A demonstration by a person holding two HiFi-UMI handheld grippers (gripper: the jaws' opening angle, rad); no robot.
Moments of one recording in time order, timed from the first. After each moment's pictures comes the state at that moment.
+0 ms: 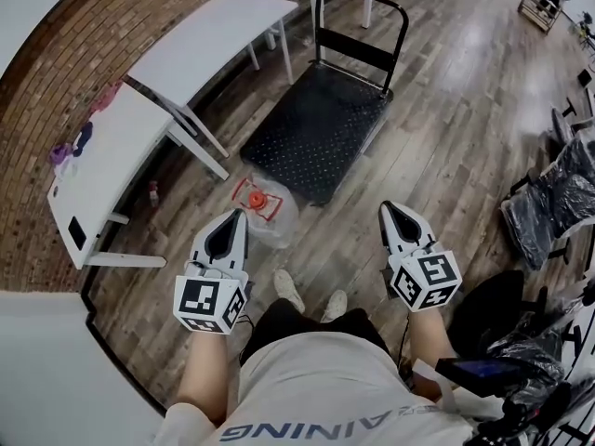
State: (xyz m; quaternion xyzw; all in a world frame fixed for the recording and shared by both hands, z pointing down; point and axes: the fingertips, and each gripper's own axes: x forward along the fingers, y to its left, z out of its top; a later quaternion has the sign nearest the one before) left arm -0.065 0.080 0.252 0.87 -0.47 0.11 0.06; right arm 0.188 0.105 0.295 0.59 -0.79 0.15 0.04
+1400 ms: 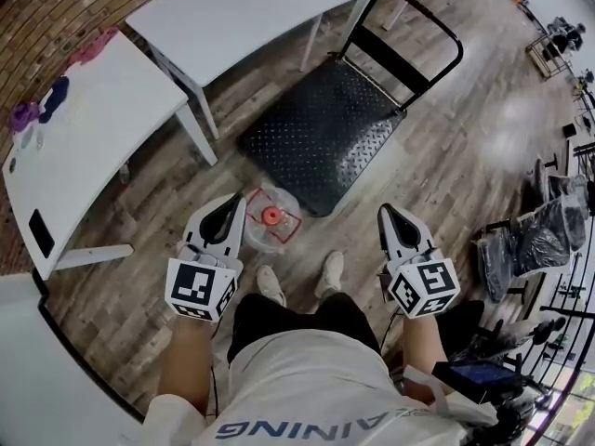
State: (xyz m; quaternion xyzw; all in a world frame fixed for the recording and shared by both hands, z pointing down) left arm -0.223 -0.100 0.326 0.88 -0.46 0.07 0.11; right arm 0.025 -0.076 0.319 0.55 -0.81 0.13 0.16
